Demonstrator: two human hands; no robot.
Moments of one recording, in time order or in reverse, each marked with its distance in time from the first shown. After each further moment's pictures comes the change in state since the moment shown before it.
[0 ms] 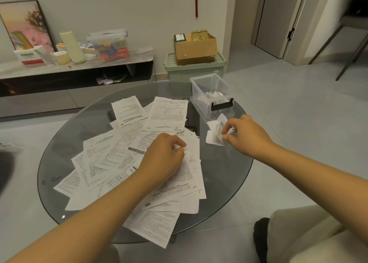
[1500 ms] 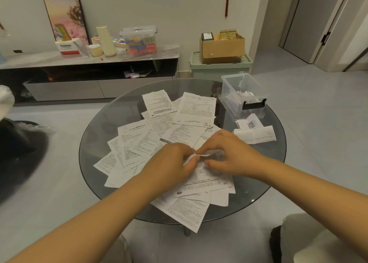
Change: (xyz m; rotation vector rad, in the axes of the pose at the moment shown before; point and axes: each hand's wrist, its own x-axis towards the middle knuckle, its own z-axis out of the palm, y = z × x) left_hand -0.045 -0.031 -0.034 0.190 -0.062 0.141; right_hand -0.030 -0.071 0.037 0.115 -0.269 -0.590
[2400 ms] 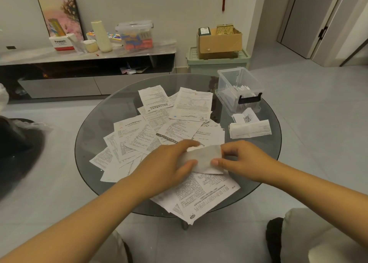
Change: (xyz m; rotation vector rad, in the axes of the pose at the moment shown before) left_hand -0.019 0.005 -0.004 -0.044 -0.026 0.078; right_hand -0.035 0.004 0.000 0.217 -0.039 0.261
